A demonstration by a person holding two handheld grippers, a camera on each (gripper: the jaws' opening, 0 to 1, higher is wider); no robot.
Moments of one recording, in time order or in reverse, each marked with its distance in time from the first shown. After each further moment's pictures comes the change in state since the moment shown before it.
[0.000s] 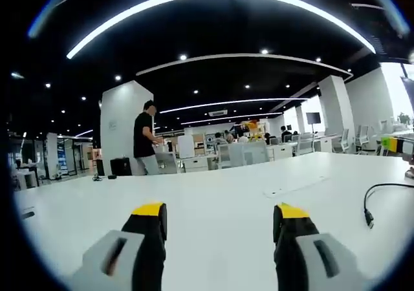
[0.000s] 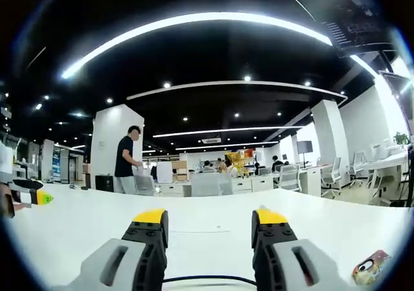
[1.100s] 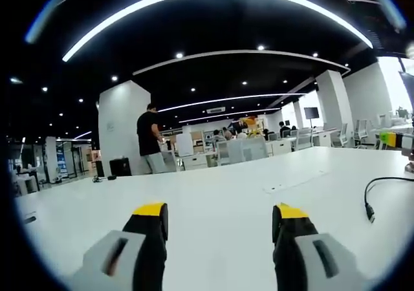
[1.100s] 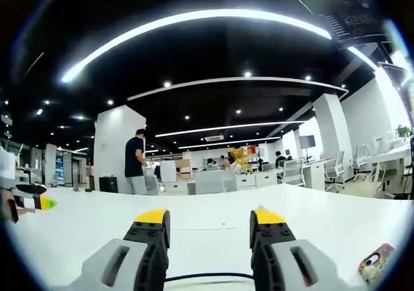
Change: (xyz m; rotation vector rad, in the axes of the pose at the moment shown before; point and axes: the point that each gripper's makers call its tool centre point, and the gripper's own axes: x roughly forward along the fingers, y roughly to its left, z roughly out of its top) left arm 0.001 -0.002 -0.005 0.026 0.022 -0.008; right arm 0.001 0.002 -0.005 0.036 0.015 0.021
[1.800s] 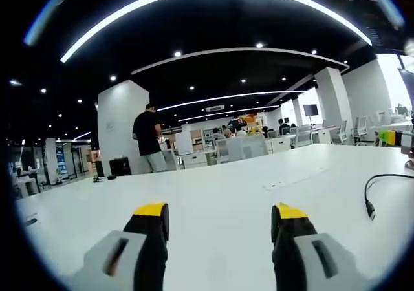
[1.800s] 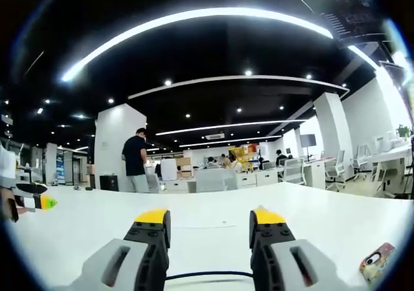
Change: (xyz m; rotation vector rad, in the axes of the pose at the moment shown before) left arm -0.001 -0.001 -0.002 0.013 0.012 -0.005; right arm 0.001 0.002 -0.004 -0.002 0.013 0.006
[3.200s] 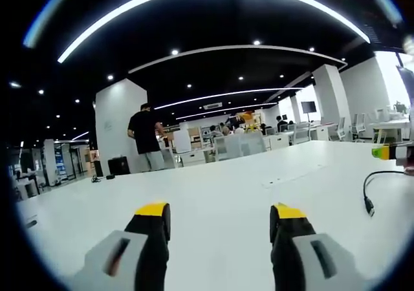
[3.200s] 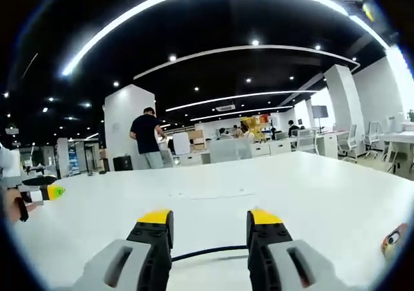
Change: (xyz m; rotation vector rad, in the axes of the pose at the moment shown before) left arm 0.001 -0.002 -0.004 0.011 0.020 -0.014; right arm 0.012 0.026 -0.053 0.054 0.212 0.113
